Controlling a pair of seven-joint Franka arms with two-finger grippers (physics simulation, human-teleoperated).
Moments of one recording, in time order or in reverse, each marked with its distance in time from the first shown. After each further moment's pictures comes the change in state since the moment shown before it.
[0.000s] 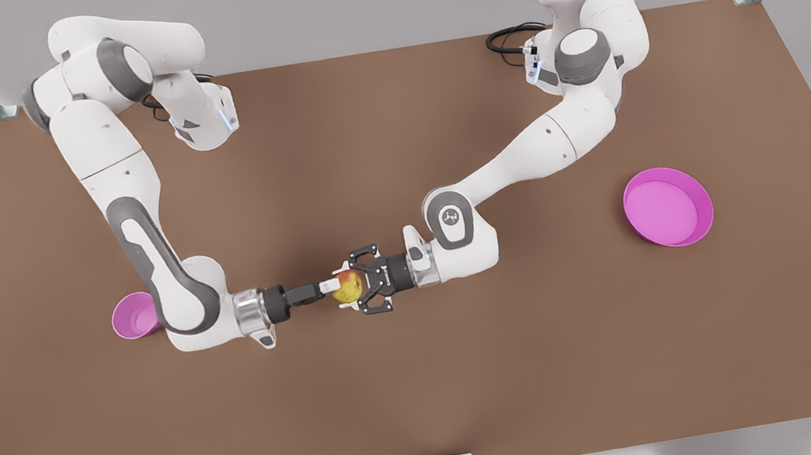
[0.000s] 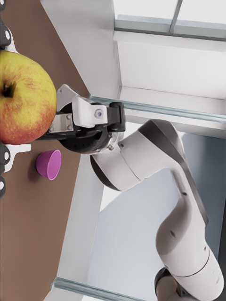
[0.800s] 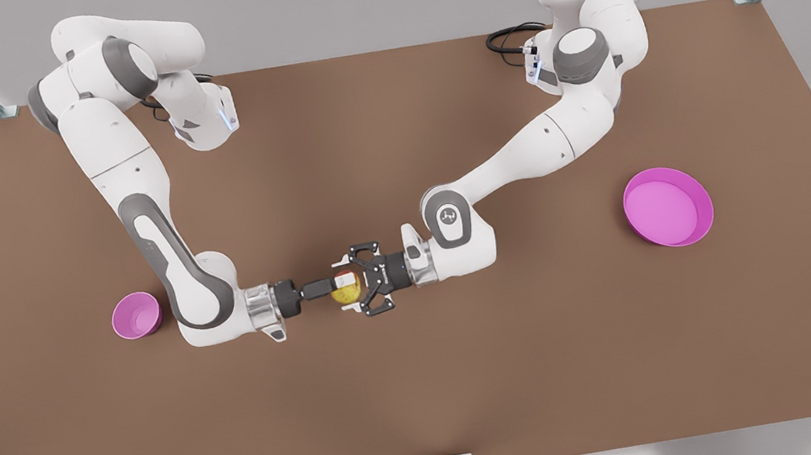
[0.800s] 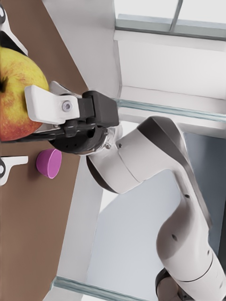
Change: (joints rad) left arm -0.008 -0.006 0.007 -0.002 -0.025 0.002 0.011; right arm 0.023 0.000 0.003 -0.014 -0.001 0.027 0.062
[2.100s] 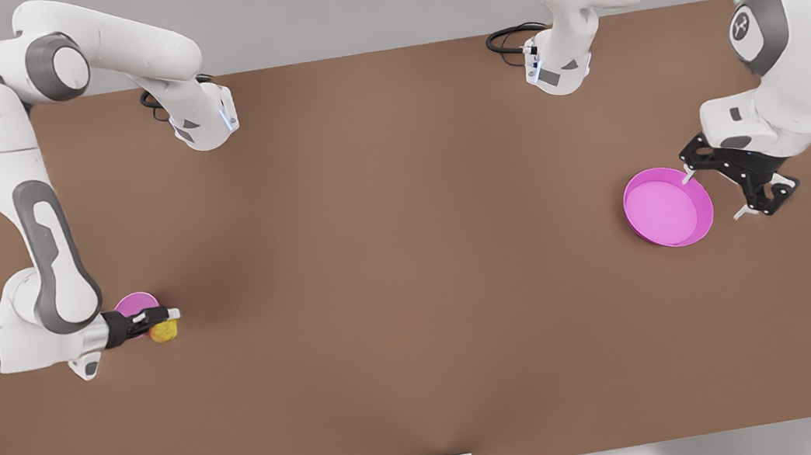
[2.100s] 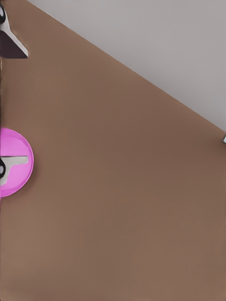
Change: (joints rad) left arm -0.143 -1.148 1.380 -0.166 0.831 -1.193 -1.043; right arm -0.463 -0.105 -0.030 0.014 -1.145 0.030 -0.101
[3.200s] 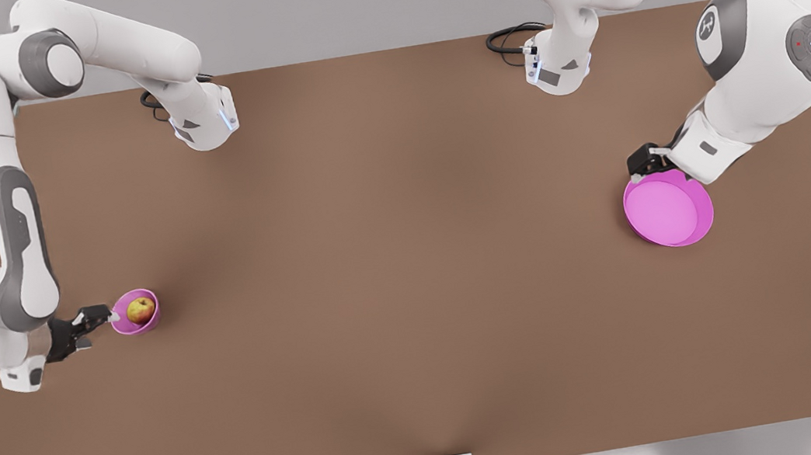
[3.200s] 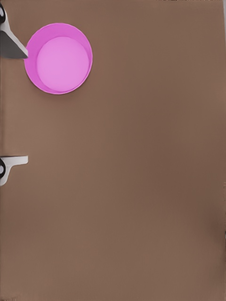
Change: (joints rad) left arm -0.080 0.006 0.001 0.002 -0.035 -0.171 -0.930; right arm 0.016 -0.019 -0.001 0.293 -0.276 -0.111 -0.227
